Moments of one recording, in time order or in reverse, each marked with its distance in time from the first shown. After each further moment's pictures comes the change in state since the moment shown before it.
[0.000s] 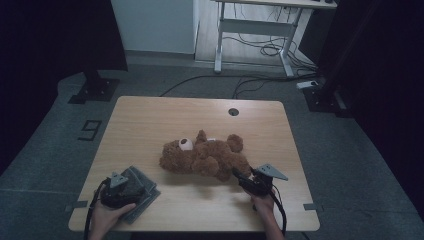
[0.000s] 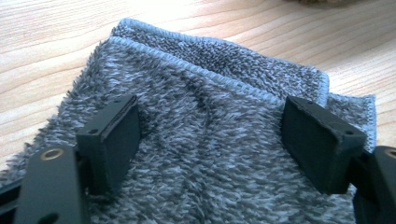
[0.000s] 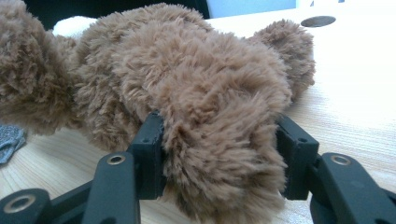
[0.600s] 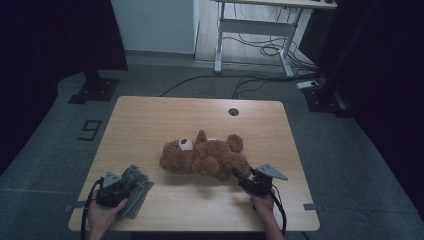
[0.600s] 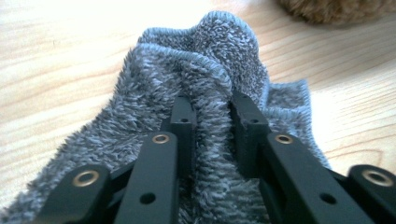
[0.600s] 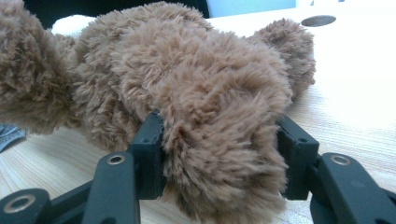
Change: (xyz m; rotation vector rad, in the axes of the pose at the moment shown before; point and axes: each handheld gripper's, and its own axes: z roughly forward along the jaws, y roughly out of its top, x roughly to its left) left arm 0.012 -0.001 -0.007 -0.063 -0.019 -0.038; right arm 0.000 0.000 0.001 0.002 -0.001 0.001
